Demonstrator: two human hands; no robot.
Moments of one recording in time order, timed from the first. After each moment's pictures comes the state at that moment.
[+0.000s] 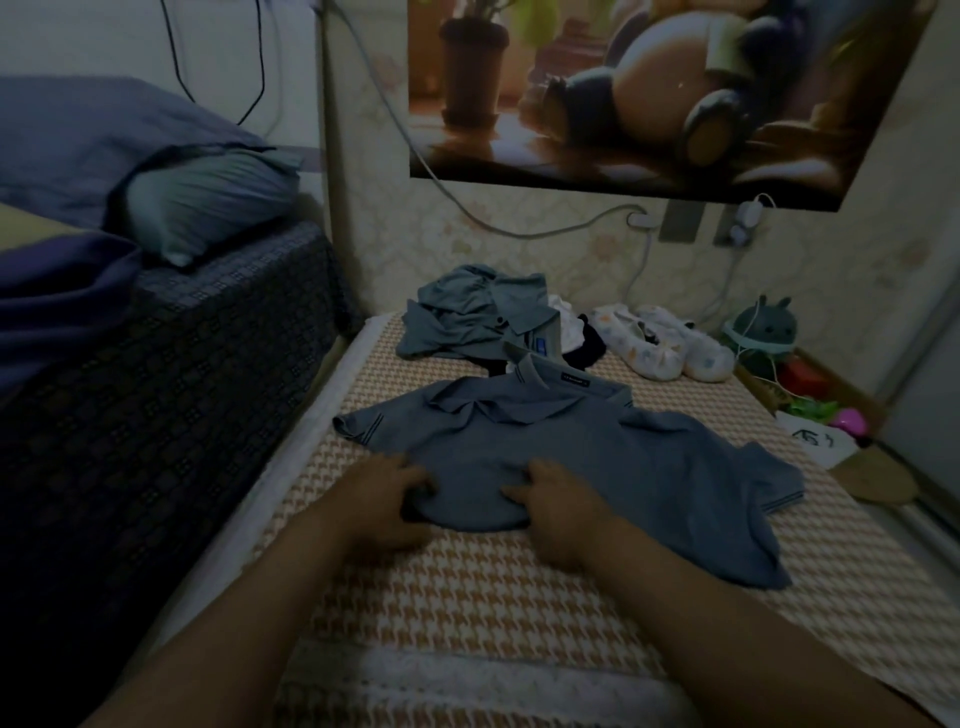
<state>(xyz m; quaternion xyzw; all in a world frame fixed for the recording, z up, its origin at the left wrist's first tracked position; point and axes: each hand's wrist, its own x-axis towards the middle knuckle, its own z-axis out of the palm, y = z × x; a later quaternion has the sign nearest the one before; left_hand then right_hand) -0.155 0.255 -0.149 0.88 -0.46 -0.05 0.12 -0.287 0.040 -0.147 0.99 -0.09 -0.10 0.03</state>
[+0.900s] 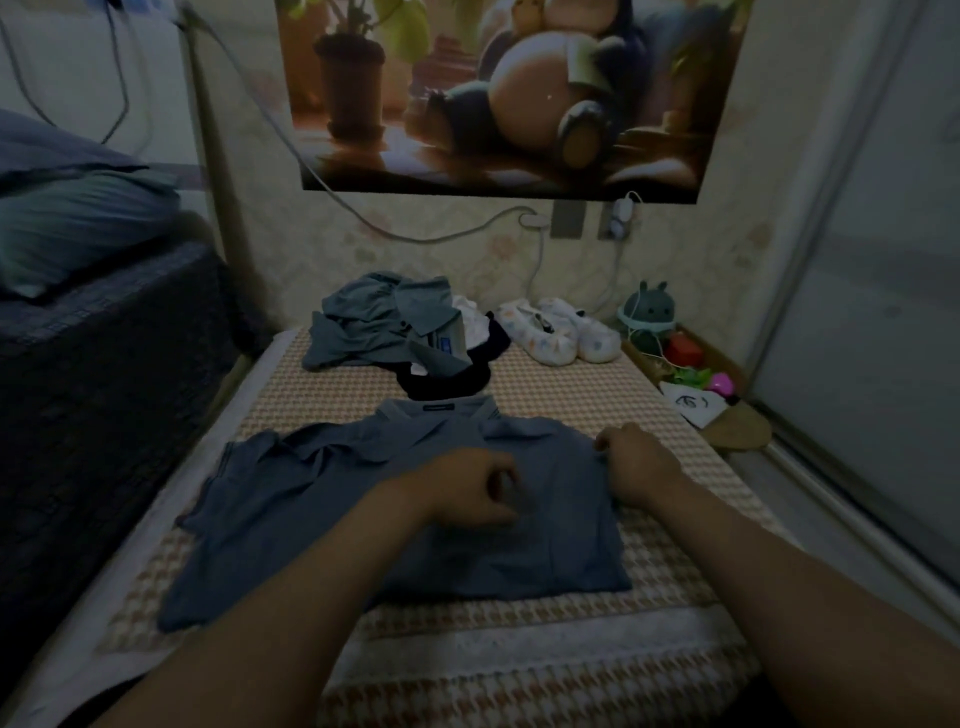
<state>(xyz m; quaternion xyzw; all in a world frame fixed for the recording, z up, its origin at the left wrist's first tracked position) -0.285 0.106 -0.090 0.77 -0.59 -0.18 0.16 -0.417 -0.116 -0.119 0.94 -0.34 0.04 -0.06</state>
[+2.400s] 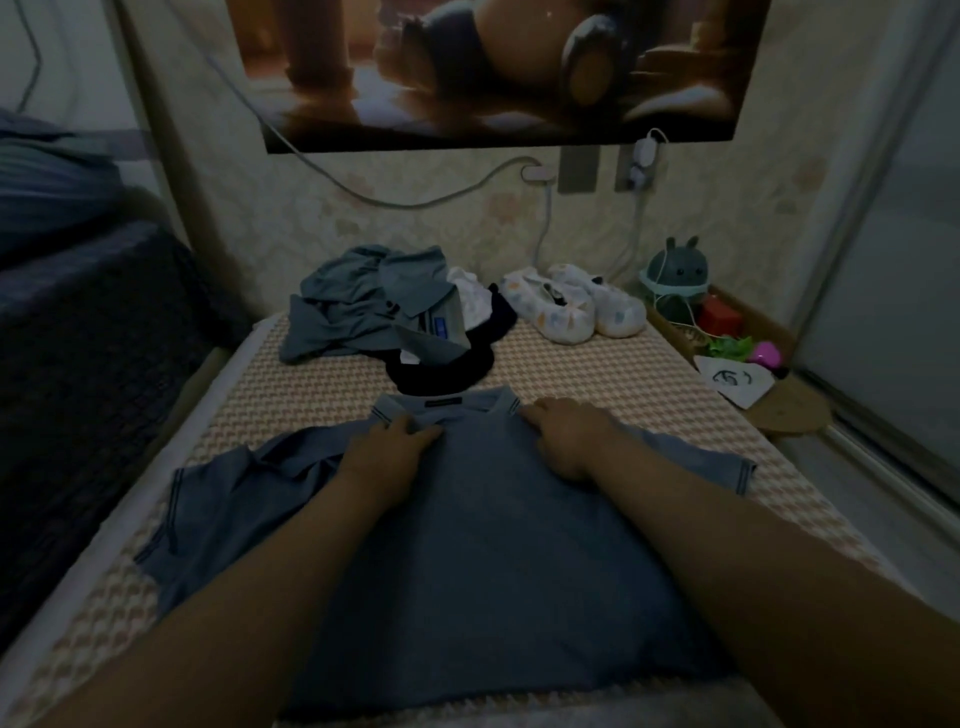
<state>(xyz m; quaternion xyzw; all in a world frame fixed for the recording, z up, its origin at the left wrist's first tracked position) -0.158 0.071 -0.162 0.88 -0.46 0.01 -0.08 -0.300 -0.137 -0.146 0.98 -0.17 -0.04 0.00</state>
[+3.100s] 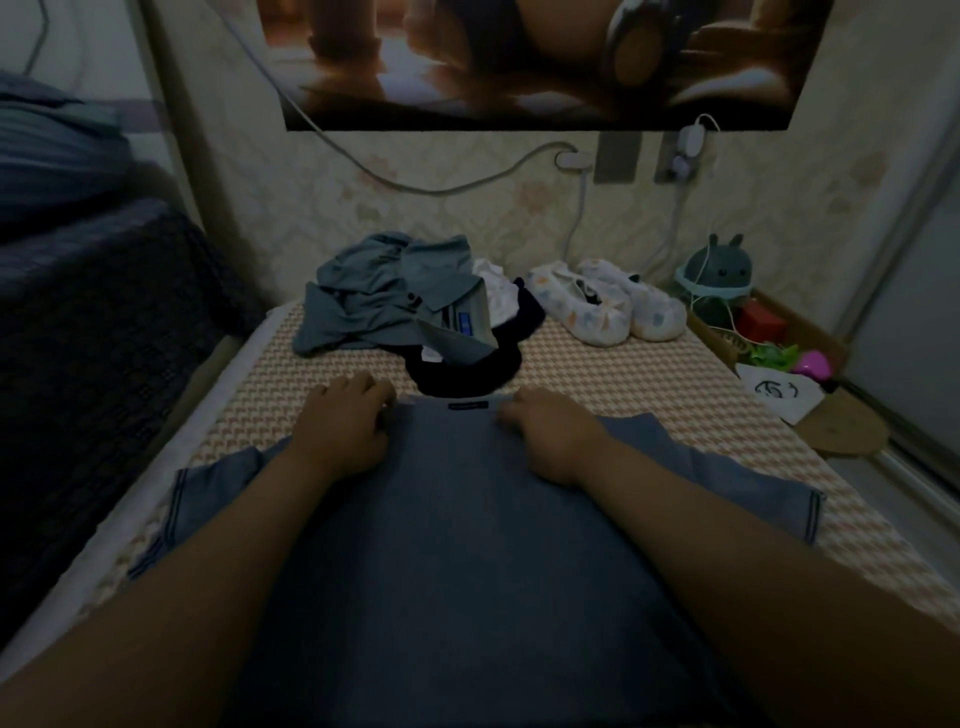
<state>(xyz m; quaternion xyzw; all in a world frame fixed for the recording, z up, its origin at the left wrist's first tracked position) -0.073 0.103 -0.161 0.88 -0.44 0.16 0.05 -0.243 -0.117 -0.153 1.00 -0.06 0.06 0.00</state>
